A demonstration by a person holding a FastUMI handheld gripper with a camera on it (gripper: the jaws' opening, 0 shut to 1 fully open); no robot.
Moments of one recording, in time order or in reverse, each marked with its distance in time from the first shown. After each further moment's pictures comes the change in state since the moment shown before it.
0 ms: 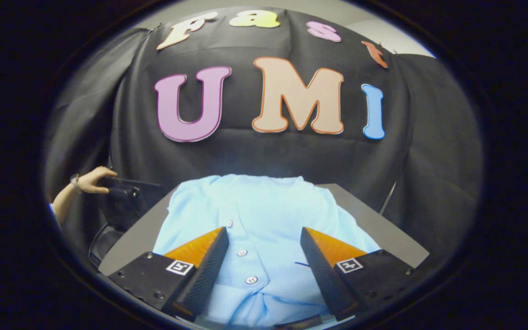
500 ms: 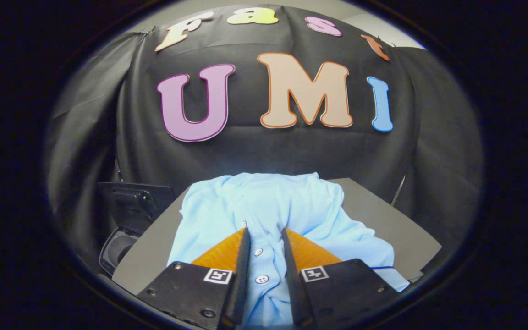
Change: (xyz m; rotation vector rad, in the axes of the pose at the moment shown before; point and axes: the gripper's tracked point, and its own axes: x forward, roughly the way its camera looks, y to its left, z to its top) arm 0.003 0.021 -0.005 0.058 0.034 0.045
